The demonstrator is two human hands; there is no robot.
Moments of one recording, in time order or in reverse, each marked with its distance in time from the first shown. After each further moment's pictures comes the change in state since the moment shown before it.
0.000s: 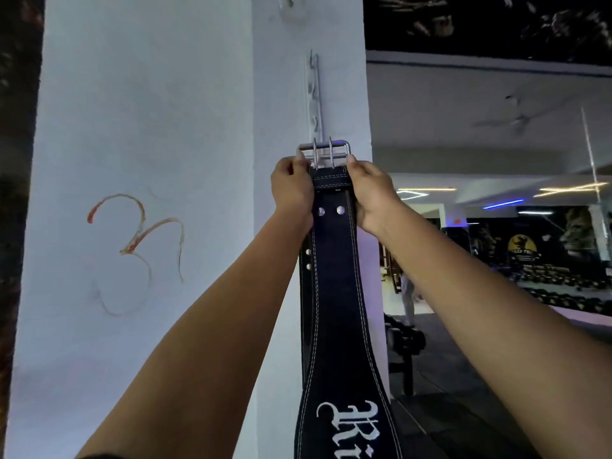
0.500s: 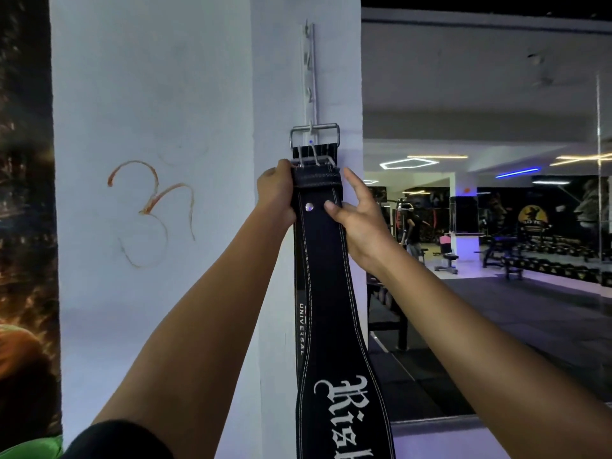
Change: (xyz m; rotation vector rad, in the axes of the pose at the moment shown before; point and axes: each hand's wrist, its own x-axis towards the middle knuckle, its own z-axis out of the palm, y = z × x) left_hand -0.076 0.022 -0.029 -0.093 -0.023 -0.361; right_hand -0.113 0.022 -0.047 0.053 -0.222 0.024
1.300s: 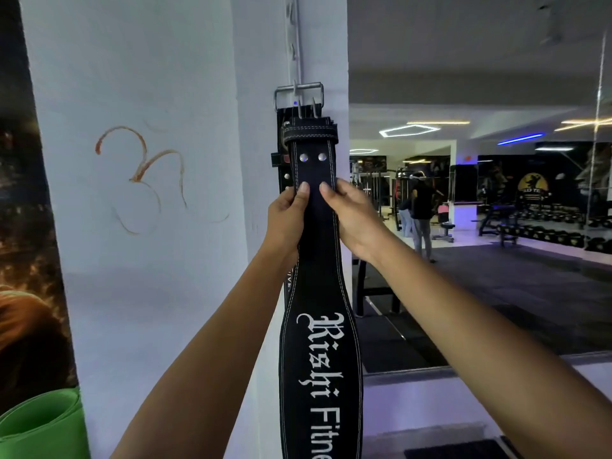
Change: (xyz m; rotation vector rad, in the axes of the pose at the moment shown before) left_hand -0.081 -0.082 -0.018 0.064 -0.226 0.035; right_hand -0.047 0.010 -0.028 0.014 -0.086 0.113
